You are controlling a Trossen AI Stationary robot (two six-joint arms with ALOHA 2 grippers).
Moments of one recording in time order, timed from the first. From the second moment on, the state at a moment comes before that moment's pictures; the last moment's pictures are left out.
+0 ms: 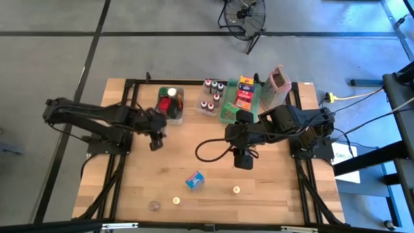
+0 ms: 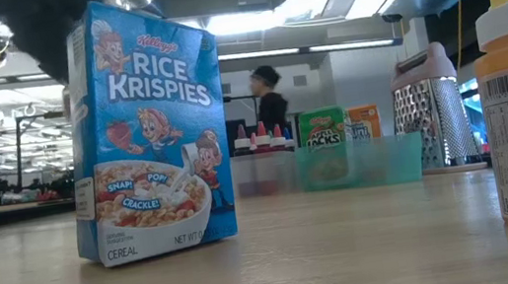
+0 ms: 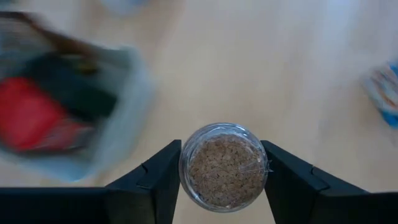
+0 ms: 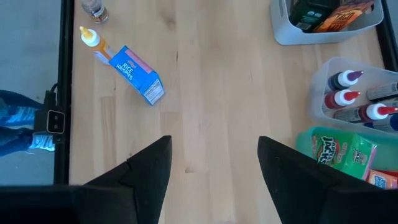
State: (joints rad) left arm -0.08 1.02 0.87 -0.92 -0.21 -0.40; right arm 0.34 1.87 2.35 -1.56 0.21 0.35
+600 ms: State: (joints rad) left arm 0.28 0.99 0.82 -0.85 -0.35 -0.72; right arm 0.37 1.87 2.34 -1.56 0.26 0.33
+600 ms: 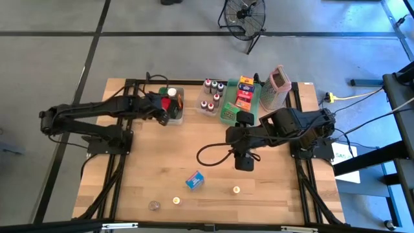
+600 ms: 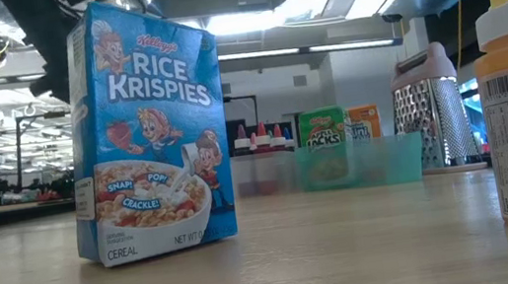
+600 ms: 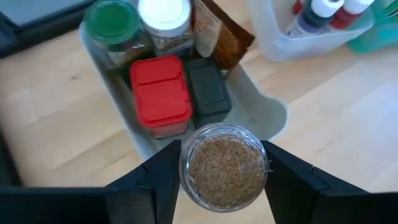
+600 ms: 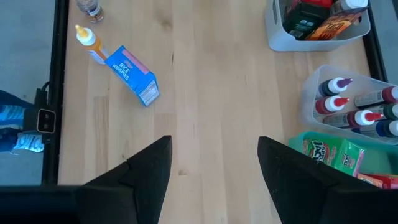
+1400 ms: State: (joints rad) left arm 0.28 1.02 0.59 -0.62 -0.43 -0.93; right arm 0.37 1.87 2.32 -1.56 0.27 0.31
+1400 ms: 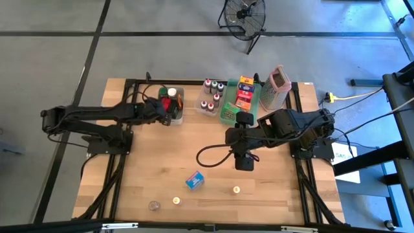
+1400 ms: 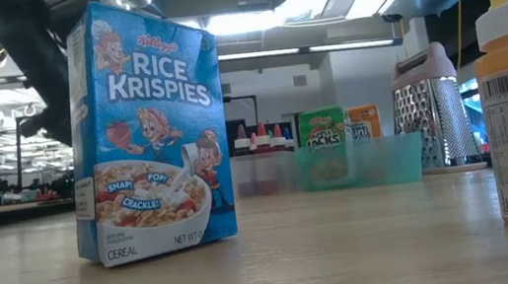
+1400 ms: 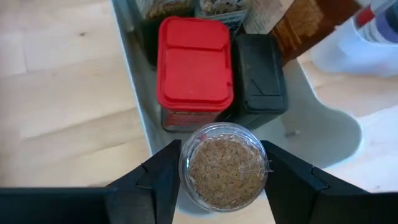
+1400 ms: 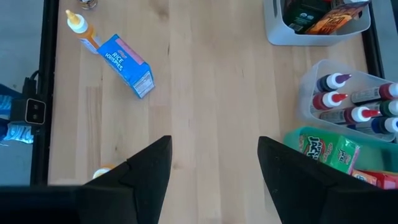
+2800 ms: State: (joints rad) left arm 0.26 0.82 0.78 -0.50 -0.25 -0.42; right arm 0.37 1.87 2.32 -1.56 0.27 0.33
